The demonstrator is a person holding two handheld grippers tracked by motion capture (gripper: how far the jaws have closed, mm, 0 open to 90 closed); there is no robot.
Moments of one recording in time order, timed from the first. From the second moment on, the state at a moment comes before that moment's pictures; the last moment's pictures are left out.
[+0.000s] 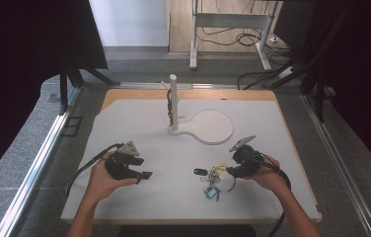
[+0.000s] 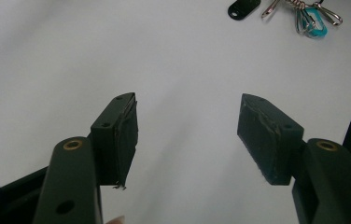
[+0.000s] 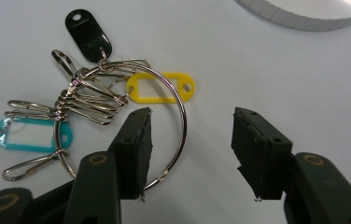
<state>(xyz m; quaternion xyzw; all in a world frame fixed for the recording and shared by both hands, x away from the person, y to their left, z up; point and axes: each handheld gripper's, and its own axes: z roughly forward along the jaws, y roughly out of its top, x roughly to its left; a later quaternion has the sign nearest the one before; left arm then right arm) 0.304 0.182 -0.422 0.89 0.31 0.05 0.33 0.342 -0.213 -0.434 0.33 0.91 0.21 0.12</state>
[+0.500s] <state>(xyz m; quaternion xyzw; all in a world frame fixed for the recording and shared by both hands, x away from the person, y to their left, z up) 0.302 0.184 -0.420 0.89 0.31 0.05 0.33 0.368 -0.198 -0.447 0.30 0.94 0.15 0.07</state>
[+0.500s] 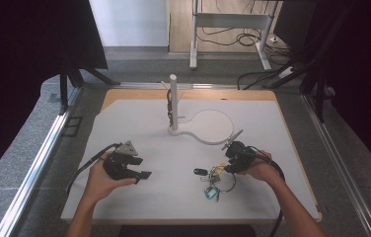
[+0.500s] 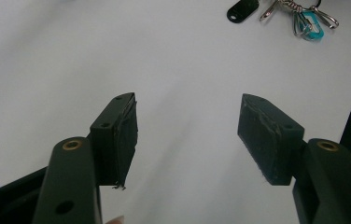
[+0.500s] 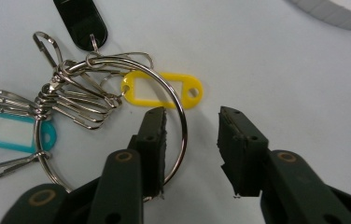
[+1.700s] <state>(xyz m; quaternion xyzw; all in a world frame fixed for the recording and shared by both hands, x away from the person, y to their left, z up) 0.300 0.183 -0.422 0.89 0.31 0.06 0.32 0.375 -0.192 -0.412 0.29 0.95 0.13 0.00</state>
